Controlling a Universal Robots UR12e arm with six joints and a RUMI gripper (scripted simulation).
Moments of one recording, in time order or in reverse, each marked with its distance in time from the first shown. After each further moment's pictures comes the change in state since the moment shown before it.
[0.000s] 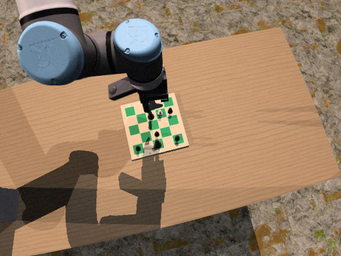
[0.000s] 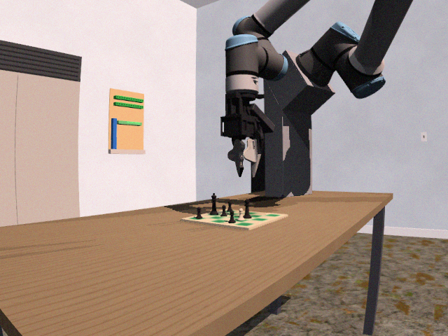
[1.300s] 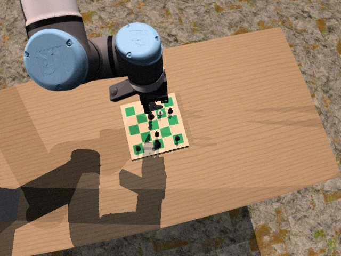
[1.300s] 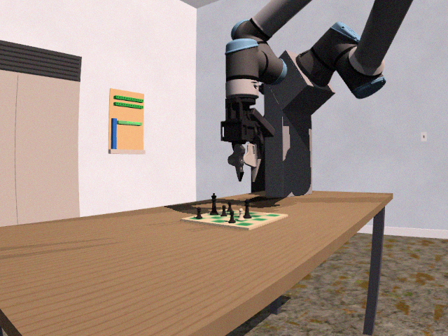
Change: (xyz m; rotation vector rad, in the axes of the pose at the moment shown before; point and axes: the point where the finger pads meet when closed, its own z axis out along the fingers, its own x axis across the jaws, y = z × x) arm 0.000 0.000 0.013 0.000 0.000 0.000
